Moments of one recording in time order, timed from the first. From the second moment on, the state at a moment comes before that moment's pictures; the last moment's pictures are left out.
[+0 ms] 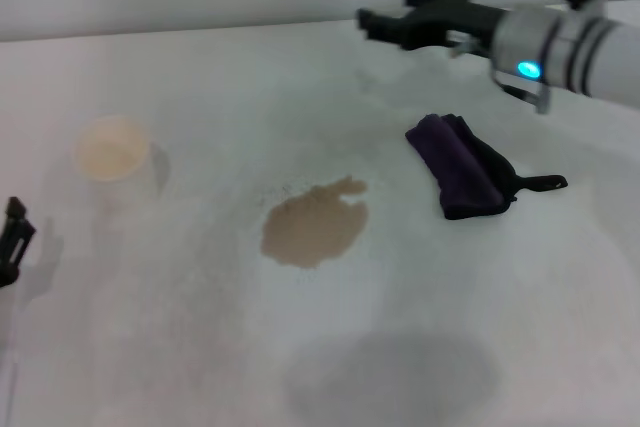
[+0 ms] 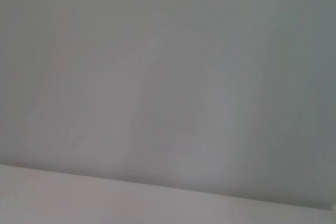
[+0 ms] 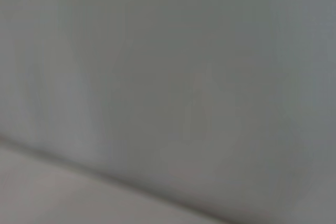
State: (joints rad) left arm -0.20 -2.09 2.84 0.33 -1.40 1.24 -0.08; right arm 0.68 2.00 -1.41 -0.44 2.01 0.65 -1.78
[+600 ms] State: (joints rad) left arm -0.24 -2.08 2.76 0.28 -1.45 1.24 -0.09; right arm 0.62 2.02 -1.52 -1.01 0.64 0.83 -0.52
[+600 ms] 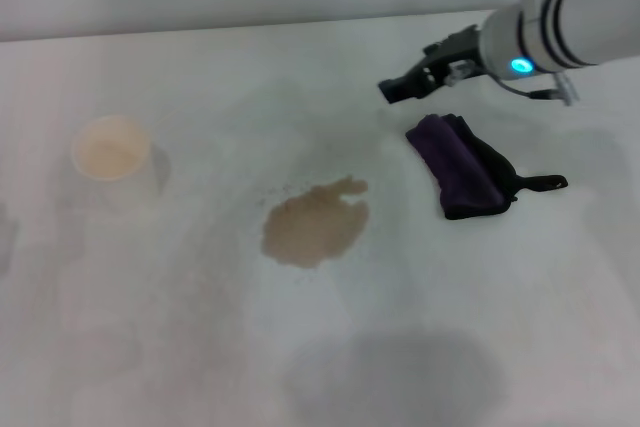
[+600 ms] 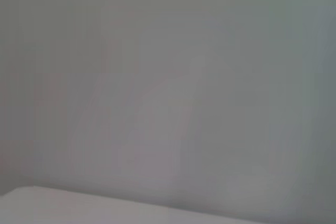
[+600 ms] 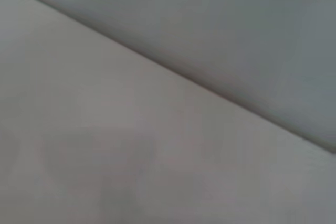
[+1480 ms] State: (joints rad) left arm -0.27 -2.08 2.75 0.27 -1.45 1.28 -0.18; right arm 0.56 2.02 -1.52 -1.01 0.56 1.00 -0.43
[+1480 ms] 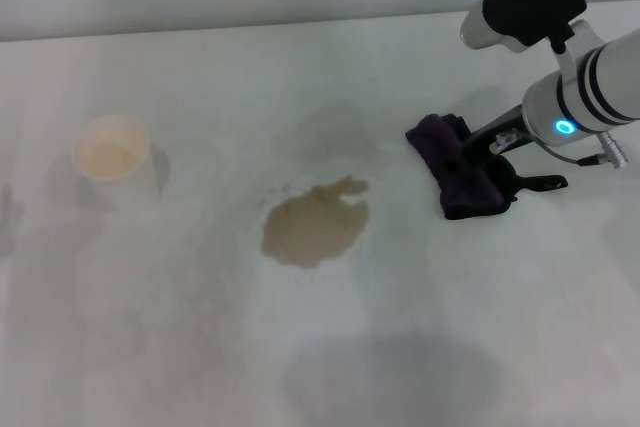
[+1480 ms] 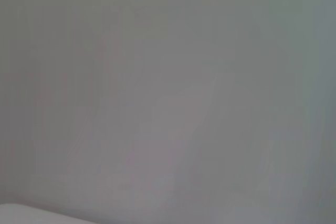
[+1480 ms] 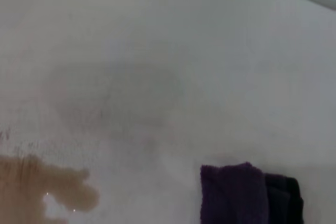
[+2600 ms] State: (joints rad) left arm -0.29 -2.08 2.75 0.26 -1.45 1.28 -0.18; right arm 0.65 2.02 -1.69 -1.16 0.69 1.12 -0.45
